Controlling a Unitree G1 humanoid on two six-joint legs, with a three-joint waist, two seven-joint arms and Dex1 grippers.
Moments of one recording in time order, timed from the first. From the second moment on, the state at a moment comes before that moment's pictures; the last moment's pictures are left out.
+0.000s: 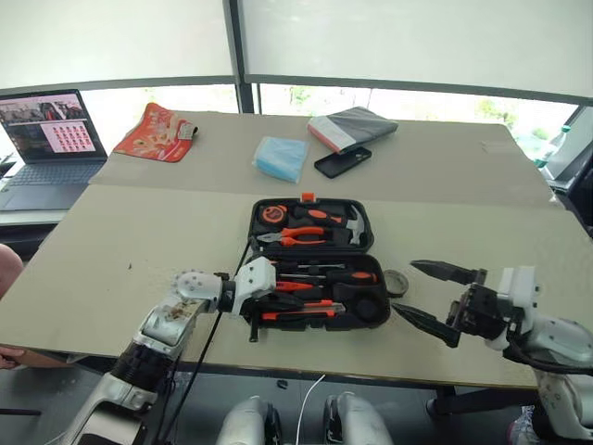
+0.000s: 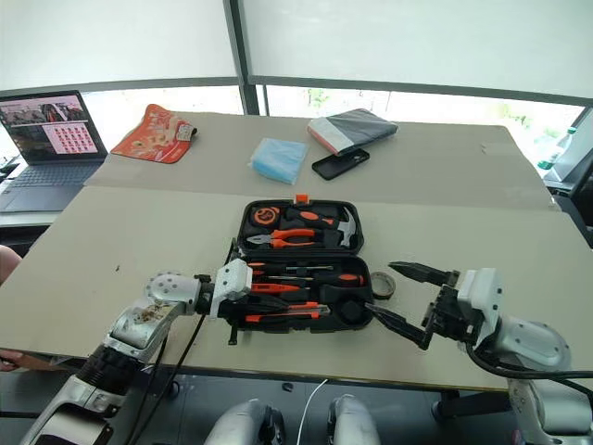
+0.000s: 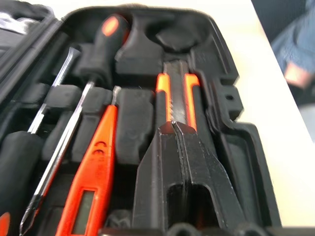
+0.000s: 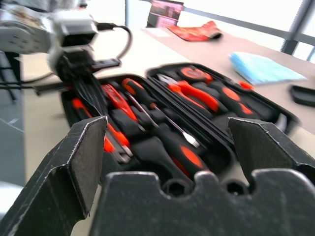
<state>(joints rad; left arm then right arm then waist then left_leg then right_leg) -0.33 0.50 -0.22 0.04 -0.31 0.18 -1.20 0.20 -0.67 -0.35 -0.31 0.57 0.05 1.04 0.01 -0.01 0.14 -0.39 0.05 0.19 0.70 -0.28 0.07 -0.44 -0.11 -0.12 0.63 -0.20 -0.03</state>
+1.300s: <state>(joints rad) -0.19 0.66 0.11 -0.04 -0.57 0.10 -1.42 -0.42 -0.99 0.28 -0.01 0.08 0.28 1.28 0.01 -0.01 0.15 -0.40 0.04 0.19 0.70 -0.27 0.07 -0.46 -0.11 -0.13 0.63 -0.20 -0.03</state>
